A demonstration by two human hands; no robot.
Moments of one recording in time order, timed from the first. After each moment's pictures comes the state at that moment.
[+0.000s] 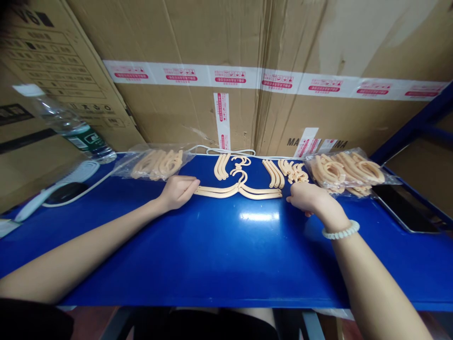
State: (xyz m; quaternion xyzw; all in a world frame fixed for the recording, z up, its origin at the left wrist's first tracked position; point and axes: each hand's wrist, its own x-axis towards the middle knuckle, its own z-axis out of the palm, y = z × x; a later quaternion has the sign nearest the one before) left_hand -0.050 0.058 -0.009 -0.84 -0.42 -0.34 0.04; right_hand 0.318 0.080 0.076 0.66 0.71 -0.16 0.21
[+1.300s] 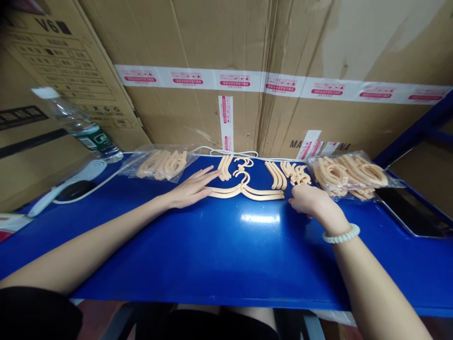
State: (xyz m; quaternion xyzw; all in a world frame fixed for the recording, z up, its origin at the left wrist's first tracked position) left_hand -0.048 0.067 -0.004 -0.88 -0.41 -0.17 -0.14; right_hand 0.312 0.074 0.082 0.66 0.71 -0.13 0.23
